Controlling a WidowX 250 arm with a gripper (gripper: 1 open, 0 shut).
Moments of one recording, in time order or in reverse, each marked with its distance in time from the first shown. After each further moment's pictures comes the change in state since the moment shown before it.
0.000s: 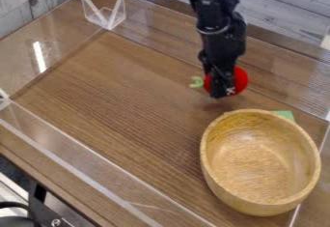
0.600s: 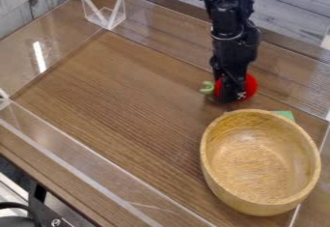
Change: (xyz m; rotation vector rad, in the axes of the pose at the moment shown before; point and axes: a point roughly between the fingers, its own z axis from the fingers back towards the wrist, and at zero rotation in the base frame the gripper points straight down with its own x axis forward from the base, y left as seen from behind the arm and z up) arm 0.010 0.005 -0.014 -0.013 0.033 0.024
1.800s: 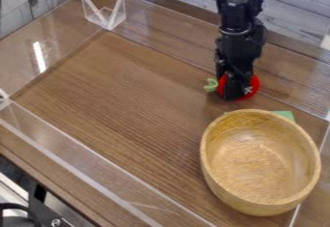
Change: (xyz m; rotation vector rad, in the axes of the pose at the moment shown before) arm 0.005 0.009 -0.007 -0.018 0.075 0.060
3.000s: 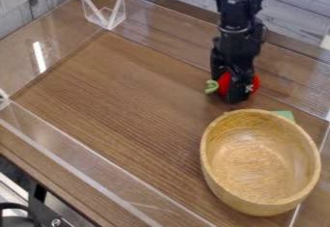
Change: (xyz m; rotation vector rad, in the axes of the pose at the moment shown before) arm -0.011 0.004 0.013 -0.032 0.018 0.097
